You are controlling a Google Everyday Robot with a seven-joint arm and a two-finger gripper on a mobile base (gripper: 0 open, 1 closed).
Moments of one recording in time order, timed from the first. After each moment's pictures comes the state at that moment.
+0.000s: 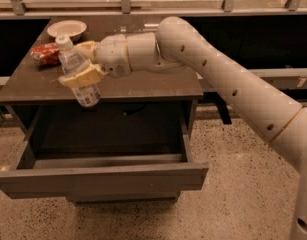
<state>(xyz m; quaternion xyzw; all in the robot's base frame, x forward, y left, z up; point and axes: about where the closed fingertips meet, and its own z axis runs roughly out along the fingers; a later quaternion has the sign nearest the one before) 0.587 0.186 0.936 -0.61 0.45 0.40 0.52</state>
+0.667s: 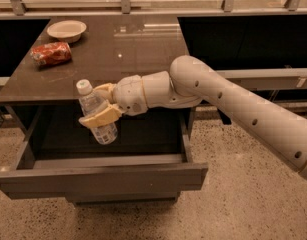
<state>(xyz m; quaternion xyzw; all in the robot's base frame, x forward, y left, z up) 0.535 0.150 0.849 -0.59 0.50 0.44 0.45</state>
